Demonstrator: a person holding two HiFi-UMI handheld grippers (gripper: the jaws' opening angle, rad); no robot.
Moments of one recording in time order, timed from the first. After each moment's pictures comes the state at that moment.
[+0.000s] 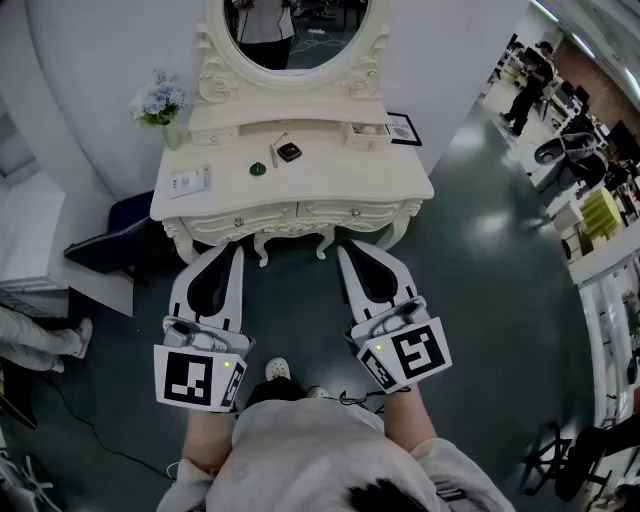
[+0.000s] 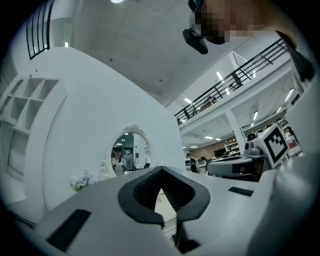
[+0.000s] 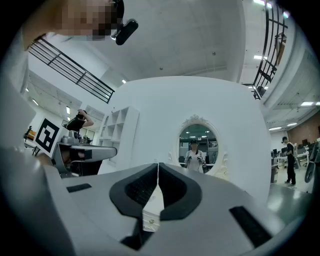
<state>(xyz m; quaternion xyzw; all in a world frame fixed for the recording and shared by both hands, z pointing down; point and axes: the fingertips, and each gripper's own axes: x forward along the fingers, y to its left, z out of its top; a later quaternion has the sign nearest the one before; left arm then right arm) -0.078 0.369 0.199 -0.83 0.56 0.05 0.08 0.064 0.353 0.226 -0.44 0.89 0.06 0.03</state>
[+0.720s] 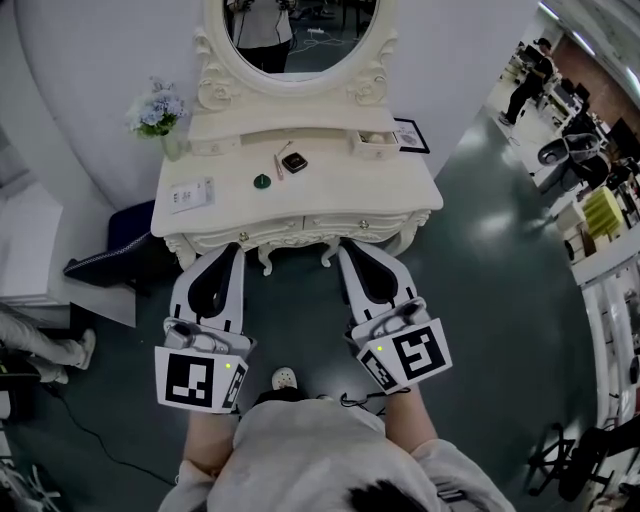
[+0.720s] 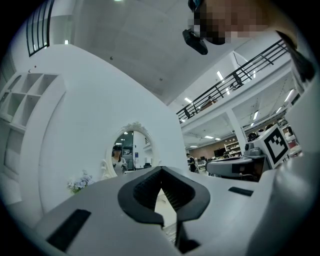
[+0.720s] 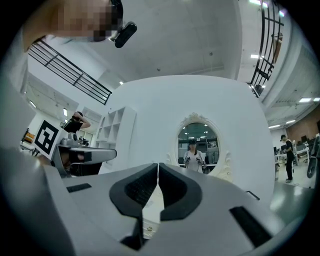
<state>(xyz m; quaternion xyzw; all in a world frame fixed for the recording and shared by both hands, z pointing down) -0.100 0.314 0.201 -0.83 0.55 0.05 0.08 0.042 0.300 0.229 -0.45 0.89 0.05 0.04</state>
